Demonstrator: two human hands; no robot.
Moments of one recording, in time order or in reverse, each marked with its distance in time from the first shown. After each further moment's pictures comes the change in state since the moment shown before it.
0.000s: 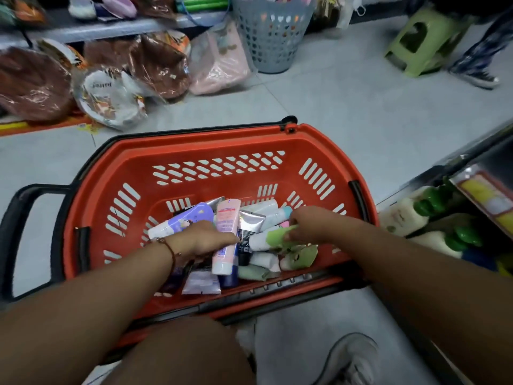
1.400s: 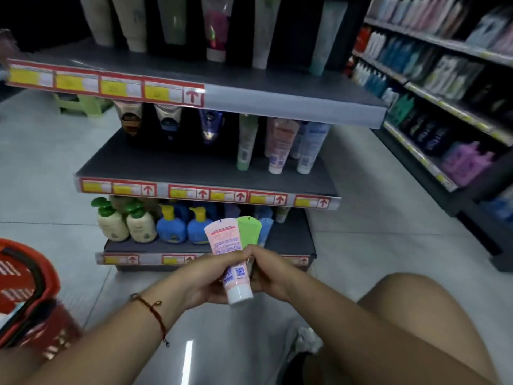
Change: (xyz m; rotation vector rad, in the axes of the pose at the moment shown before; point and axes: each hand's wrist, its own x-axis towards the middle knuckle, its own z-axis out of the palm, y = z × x) left_hand -0.322 0.215 0.363 0.045 -0.787 0.291; right_hand -0.420 0.164 0.238 2.191 0.779 0.559
